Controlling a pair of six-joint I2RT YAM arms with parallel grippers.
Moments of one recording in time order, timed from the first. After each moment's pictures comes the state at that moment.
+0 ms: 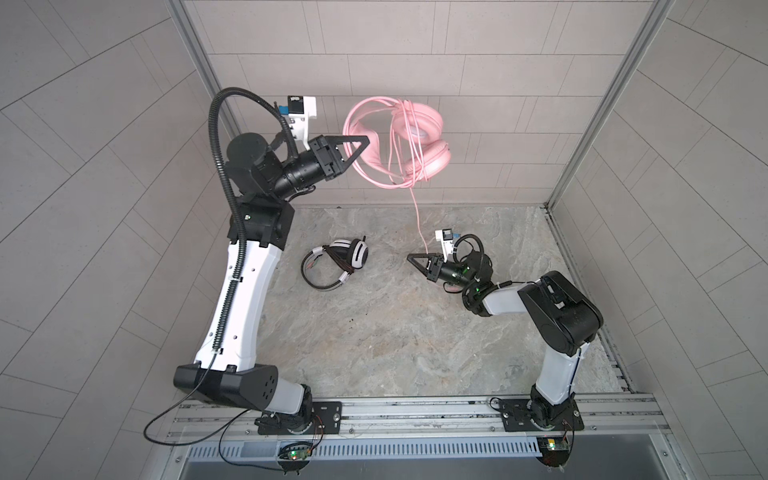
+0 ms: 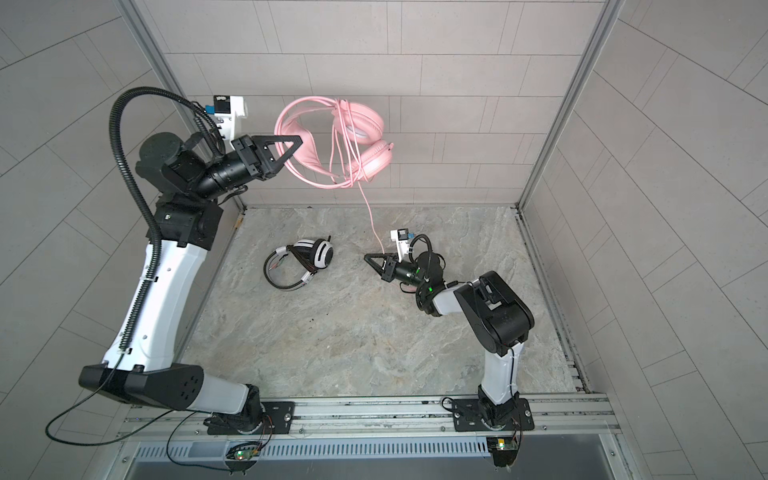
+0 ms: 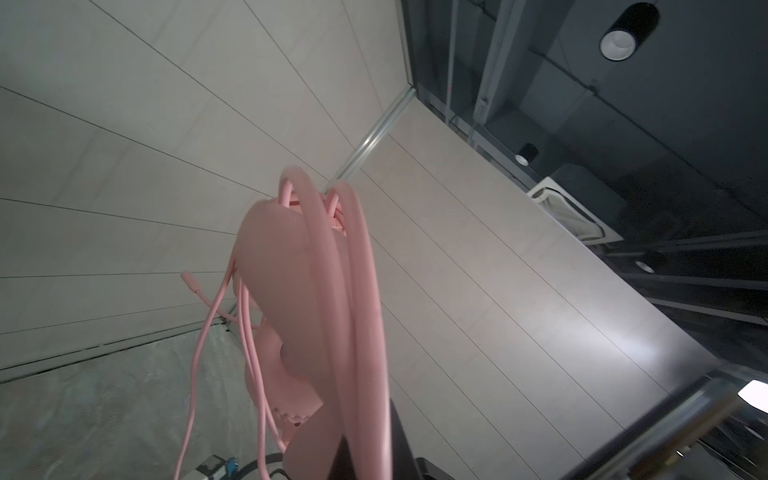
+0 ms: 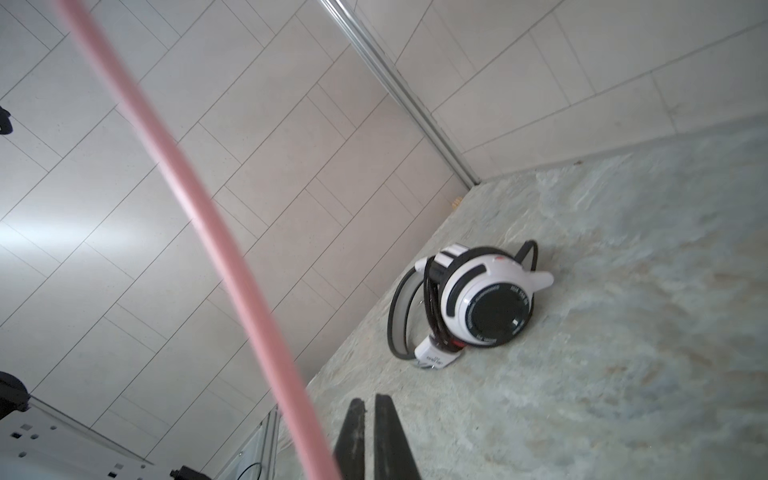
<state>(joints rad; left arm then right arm) -0.12 1.45 1.86 -0.17 0.83 -0.89 0.50 1.80 0.74 1.15 -0.64 0.81</state>
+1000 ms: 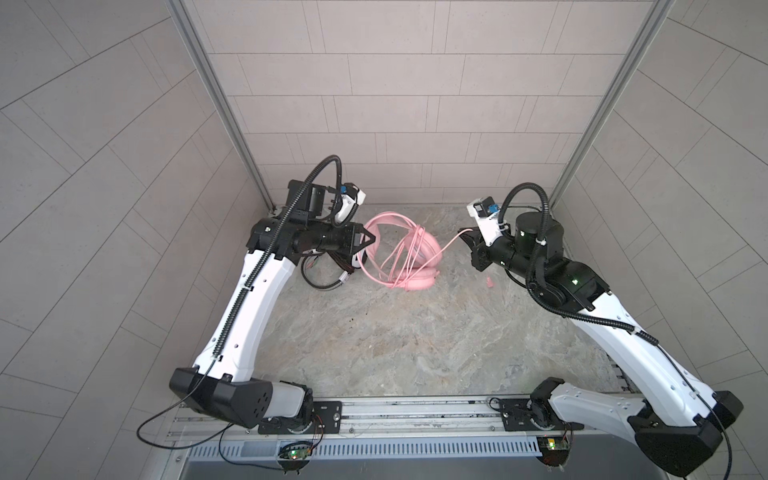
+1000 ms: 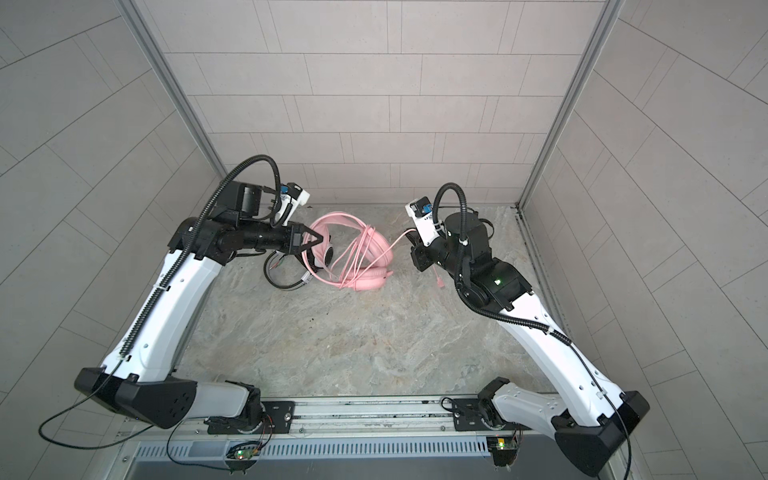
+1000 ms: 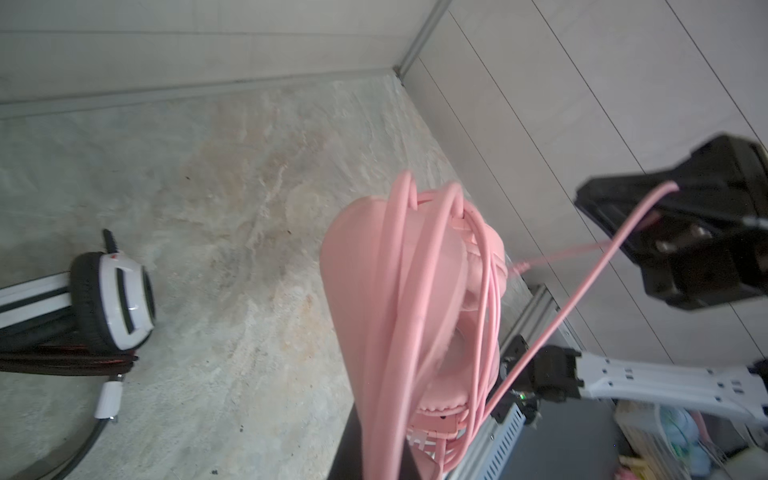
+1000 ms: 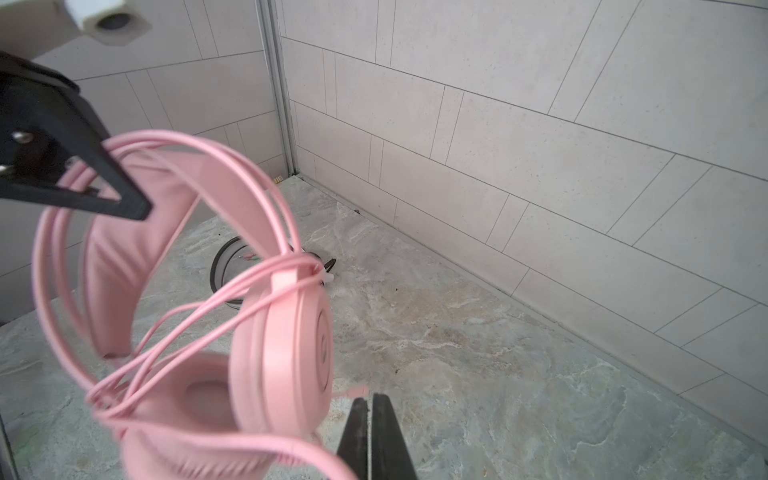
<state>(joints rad) -0.28 1.38 1.69 -1.10 0.68 -0.05 0.51 1.17 1.36 -0.51 -0.09 -0.12</state>
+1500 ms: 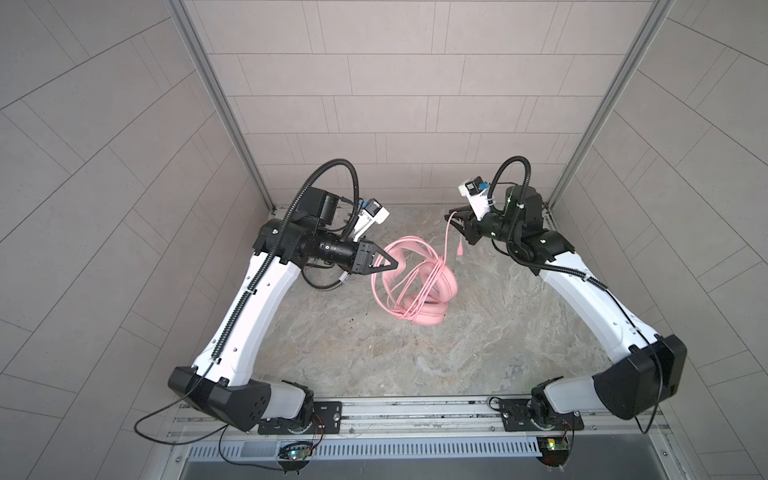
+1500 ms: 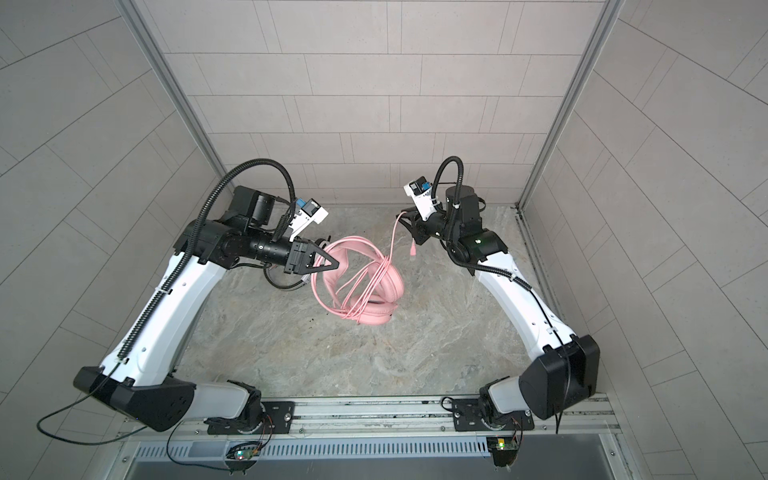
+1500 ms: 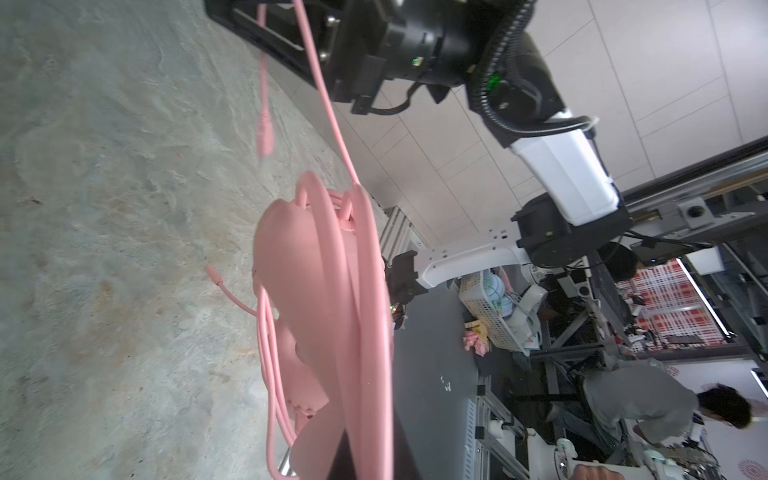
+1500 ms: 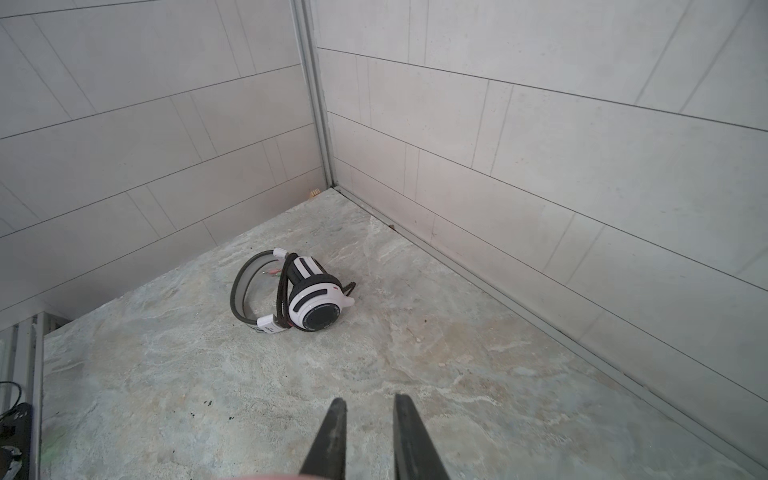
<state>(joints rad) -0.34 1.37 1.68 -1.18 1.10 -0.04 0.30 1.44 1.38 -0.25 -0.53 -0.09</state>
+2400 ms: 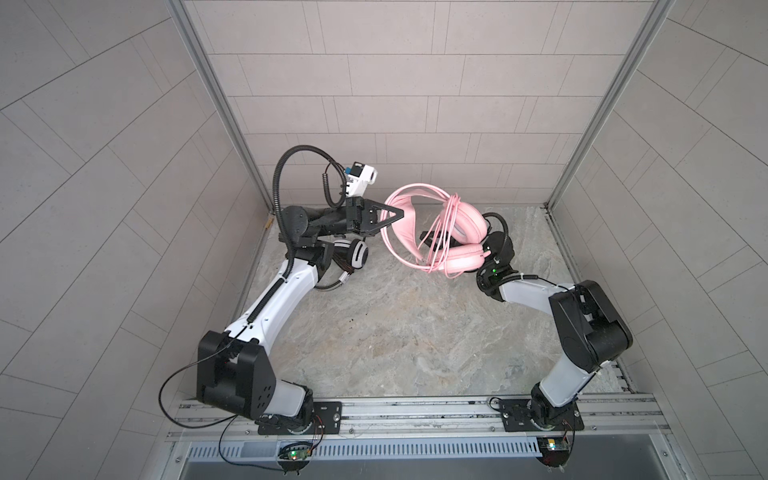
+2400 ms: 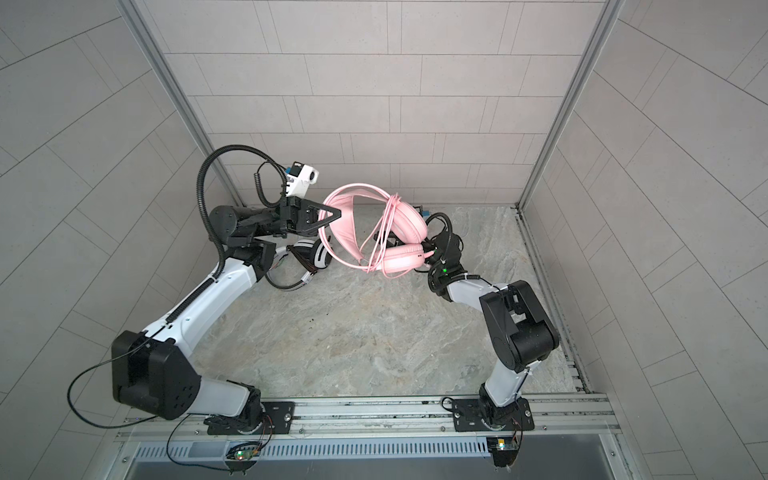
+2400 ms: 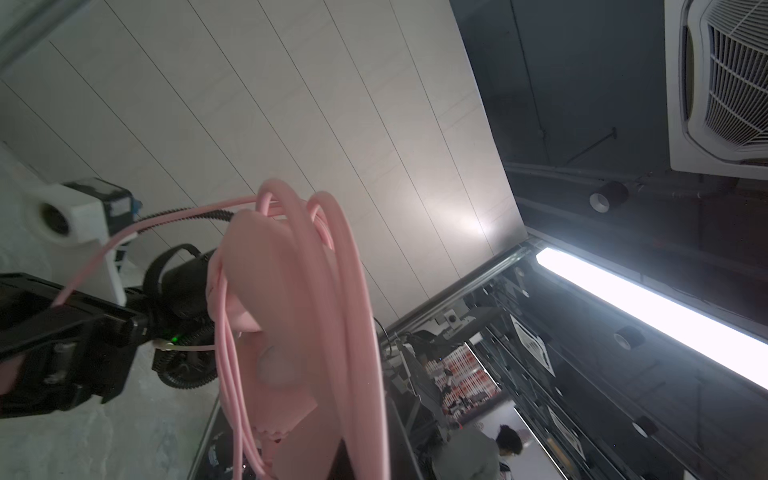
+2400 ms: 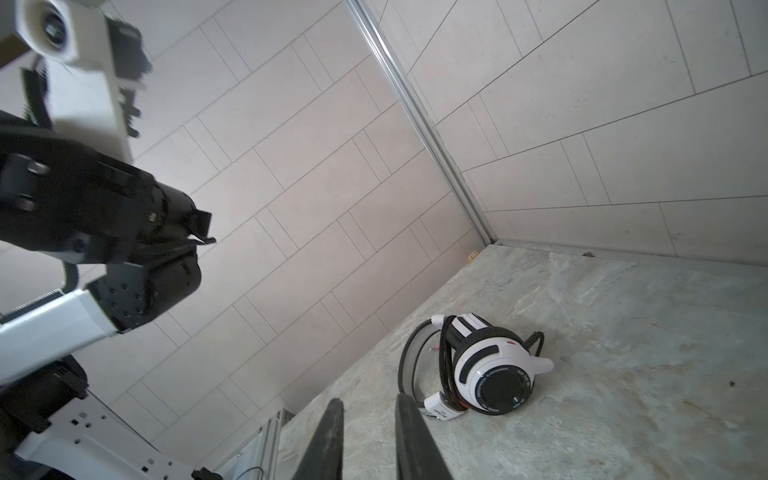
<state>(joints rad) -0.24 1.41 1.19 0.89 1.22 -1.63 0.33 1.70 0.86 1.13 -0.78 0.85</state>
